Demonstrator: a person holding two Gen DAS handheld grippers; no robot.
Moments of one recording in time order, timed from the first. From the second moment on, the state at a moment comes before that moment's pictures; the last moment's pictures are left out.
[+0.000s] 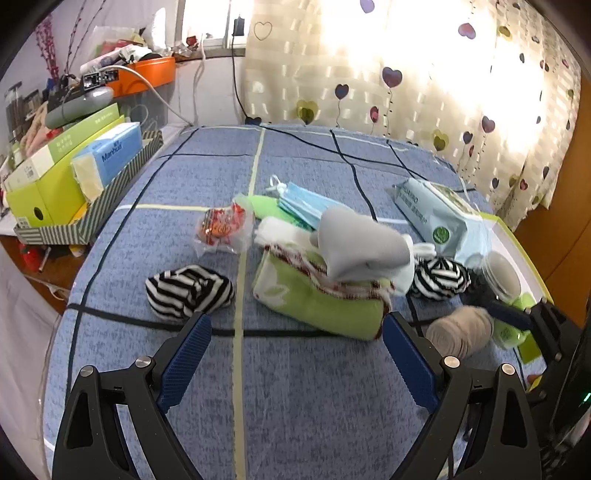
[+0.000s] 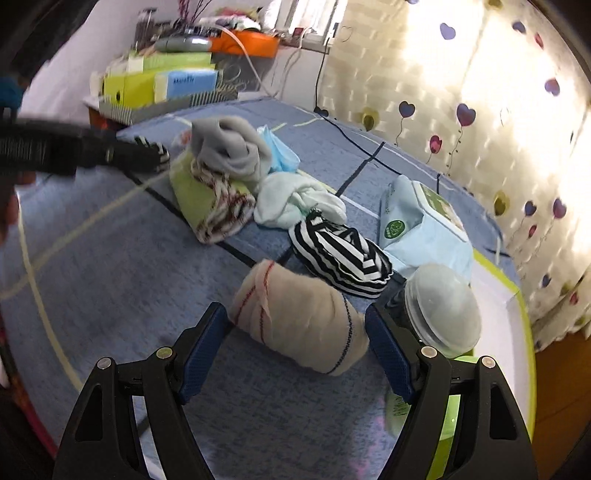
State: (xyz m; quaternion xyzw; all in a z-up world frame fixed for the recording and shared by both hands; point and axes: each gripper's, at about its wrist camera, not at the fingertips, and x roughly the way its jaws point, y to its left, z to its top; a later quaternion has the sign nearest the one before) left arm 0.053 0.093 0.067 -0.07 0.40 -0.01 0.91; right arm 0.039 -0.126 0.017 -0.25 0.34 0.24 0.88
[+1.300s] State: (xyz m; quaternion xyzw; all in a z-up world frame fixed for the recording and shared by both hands) left arm 0.107 0.062 0.079 -0.09 0.42 -0.04 0.90; right arm 0.066 -0.137 0.012 -0.21 0.37 0.21 0.88
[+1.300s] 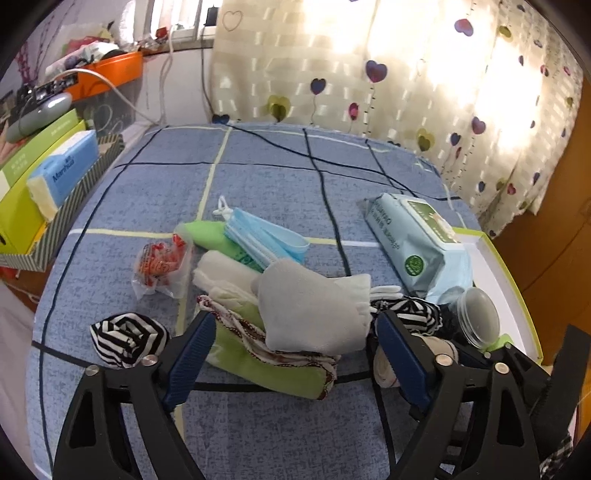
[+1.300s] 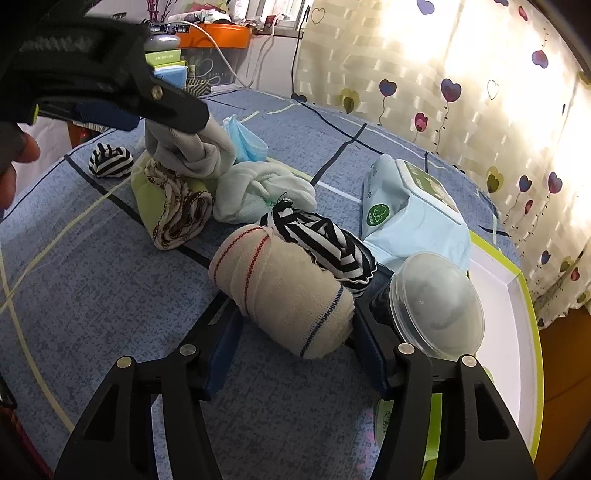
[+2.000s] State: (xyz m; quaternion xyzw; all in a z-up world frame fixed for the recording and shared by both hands) left arm 0.105 0.056 0.077 -0.10 0.41 -0.07 0.90; right arm 0.060 -0.143 0.020 -0.17 0.37 0.21 0.89
